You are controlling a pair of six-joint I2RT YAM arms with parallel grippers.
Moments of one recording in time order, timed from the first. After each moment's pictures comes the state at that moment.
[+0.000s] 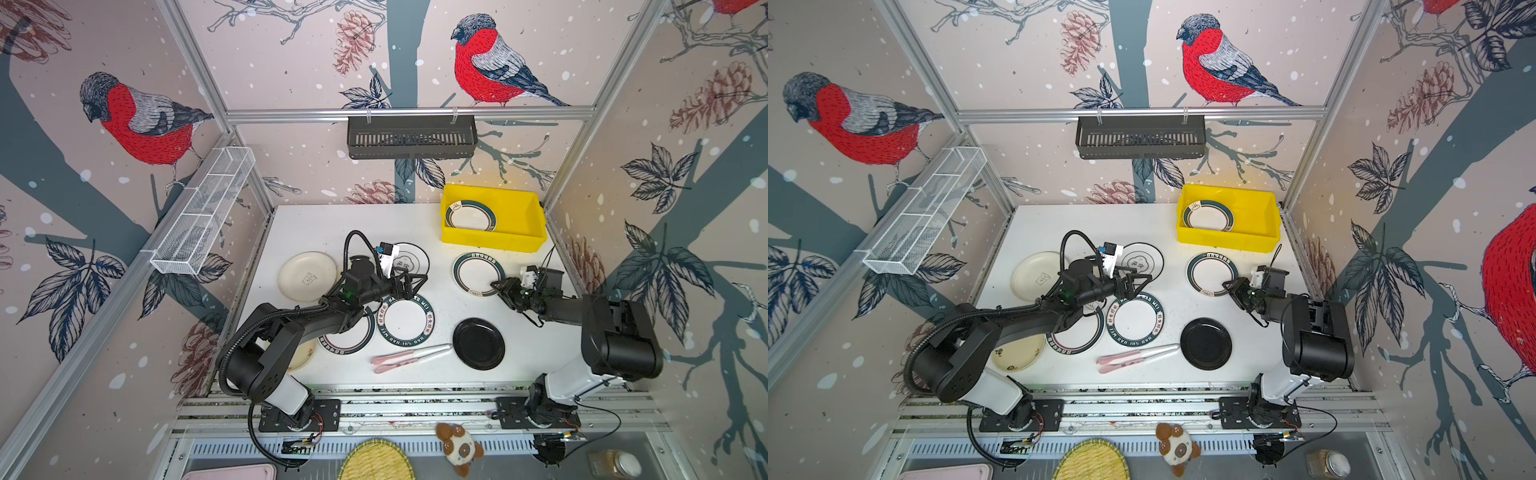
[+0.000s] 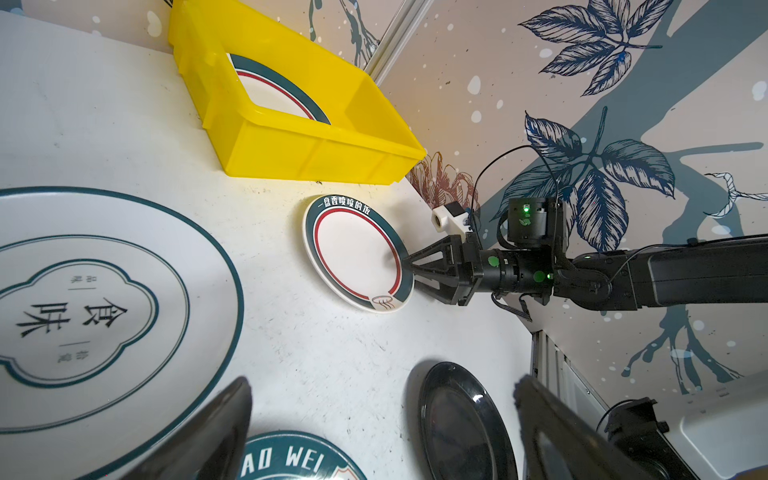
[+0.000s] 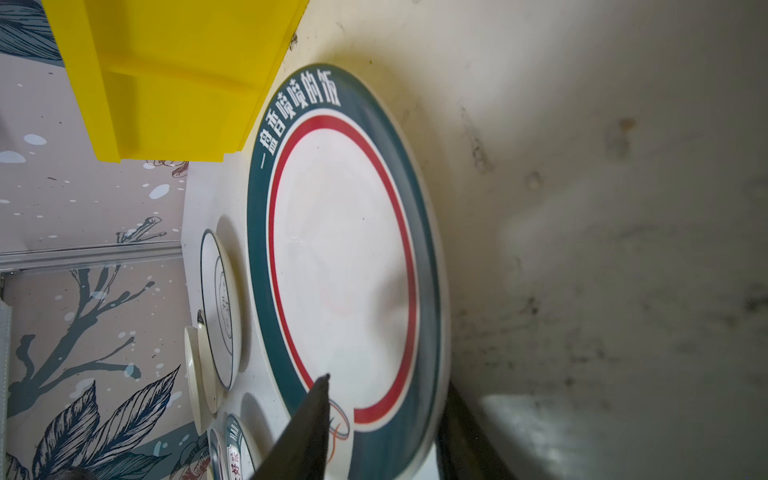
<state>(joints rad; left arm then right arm) -0.59 1.55 0.65 0.68 0.49 -0.55 -0.18 1.62 0.53 0.25 -0.65 0.68</state>
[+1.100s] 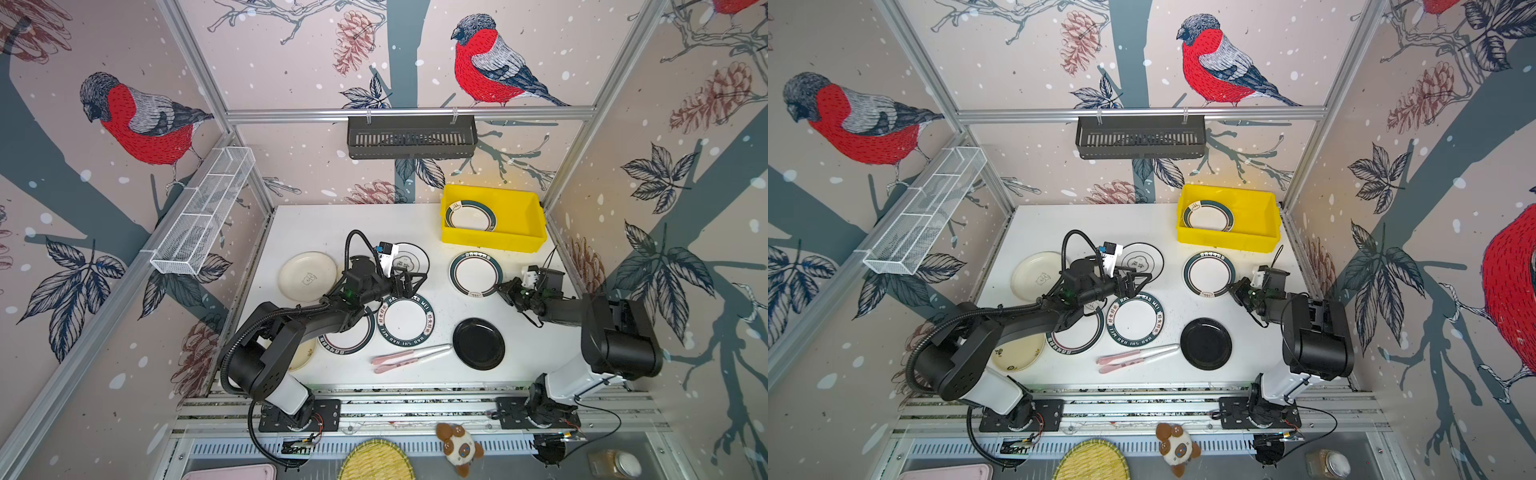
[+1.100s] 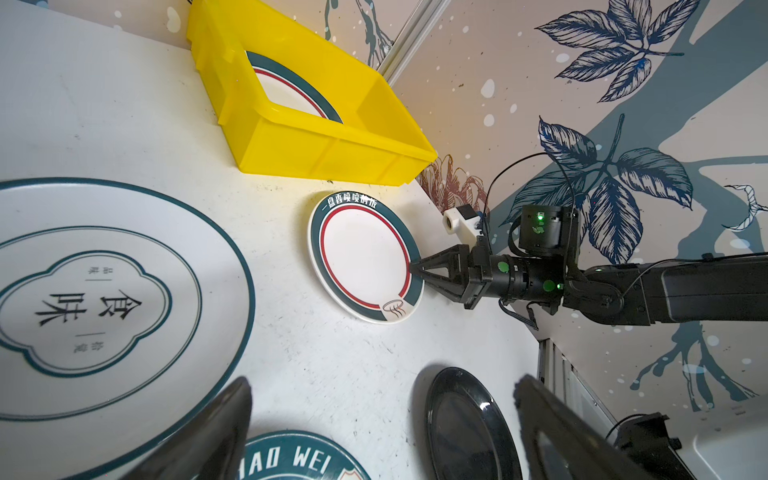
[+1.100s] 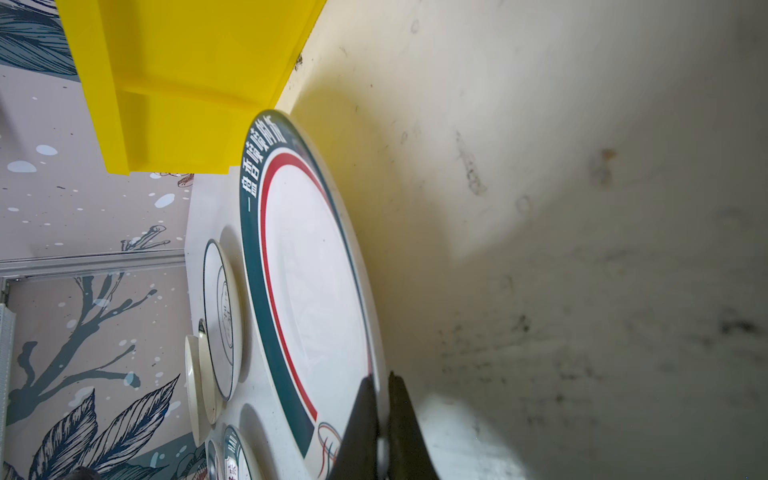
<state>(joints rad) -0.59 1.56 0.66 0.67 0.47 -0.57 -0.18 1.60 0.51 0.29 -0.64 0.69</state>
